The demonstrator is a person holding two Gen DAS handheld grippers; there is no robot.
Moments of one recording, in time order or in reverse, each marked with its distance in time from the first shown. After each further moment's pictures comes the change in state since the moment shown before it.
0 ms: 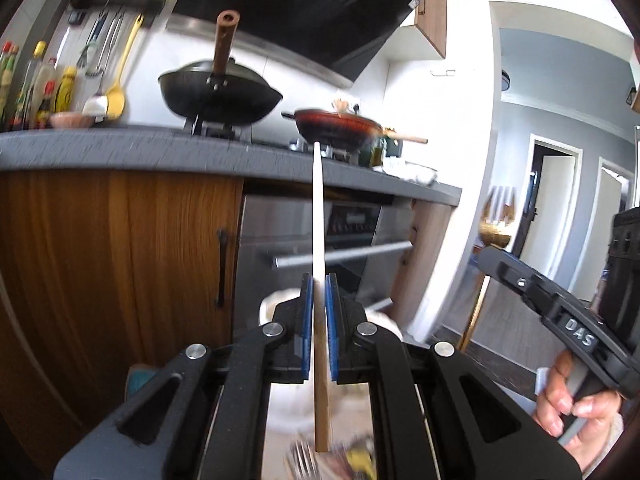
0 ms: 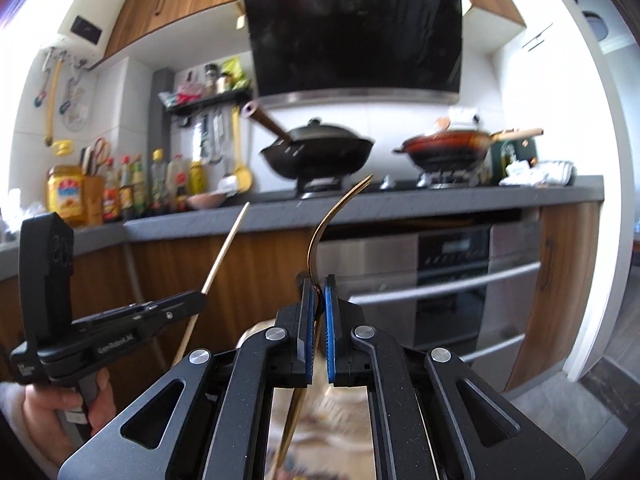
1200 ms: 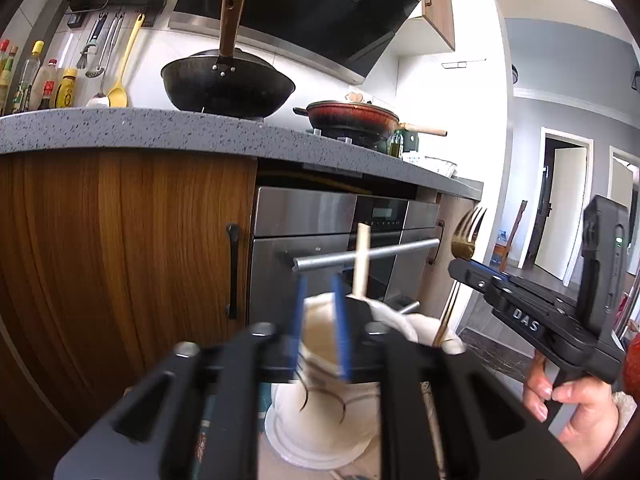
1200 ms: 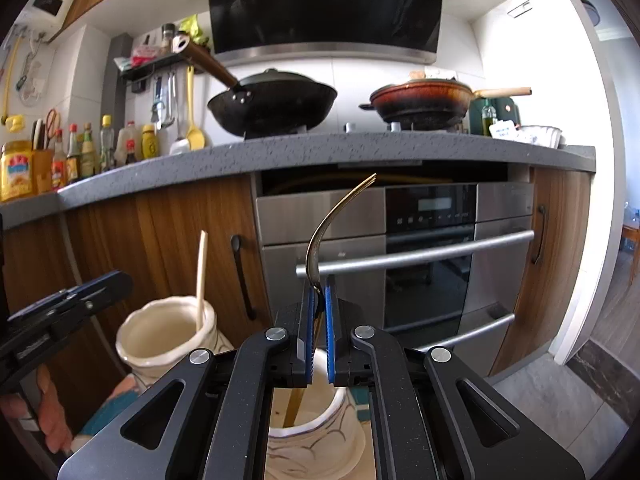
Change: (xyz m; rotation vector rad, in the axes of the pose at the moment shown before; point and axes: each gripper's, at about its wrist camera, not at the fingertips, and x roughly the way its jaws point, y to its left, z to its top) left arm 0.044 0.021 -0.032 0.027 -0.014 0.041; right arm 0.096 -0.038 -0.053 -0.004 0.134 -0.096
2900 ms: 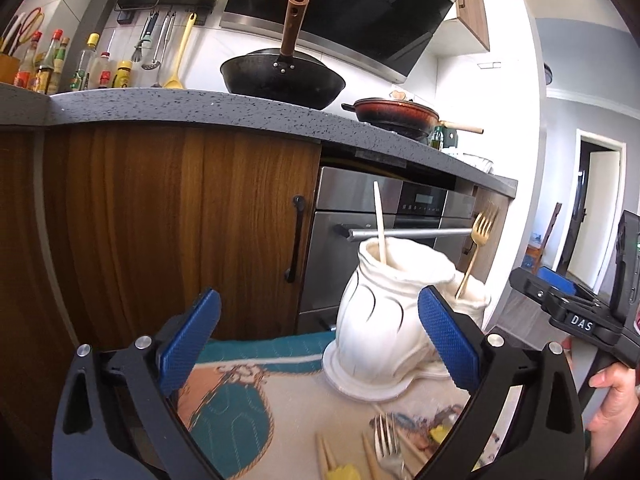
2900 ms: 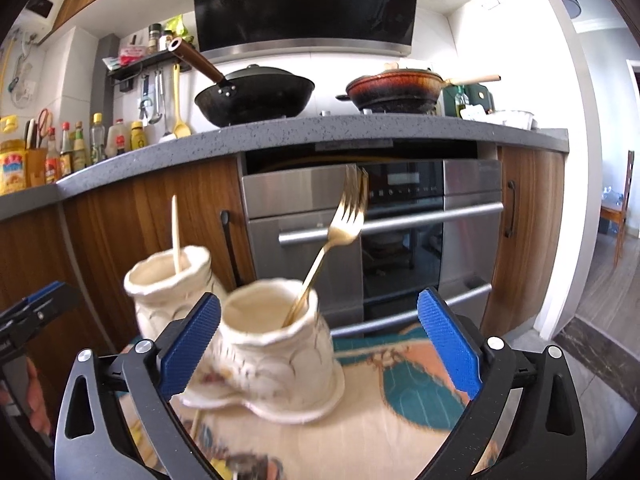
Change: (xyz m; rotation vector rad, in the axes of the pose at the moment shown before) left arm -0.063 0.022 -0.035 -0.031 0.021 0.165; right arm -0.054 -0.008 -0.040 0.051 0.022 -0.066
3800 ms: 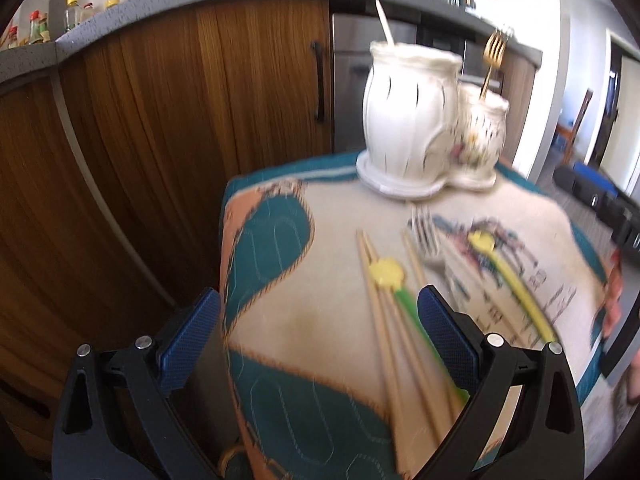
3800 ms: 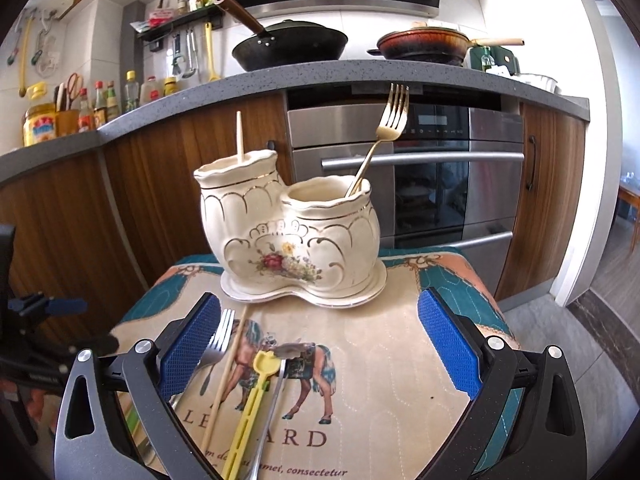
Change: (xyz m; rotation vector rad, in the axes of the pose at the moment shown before) left arm -0.028 -0.001 -0.074 0.141 0.506 0.135; right arm -0.039 0.023 -0.051 -0.026 0.157 0.102
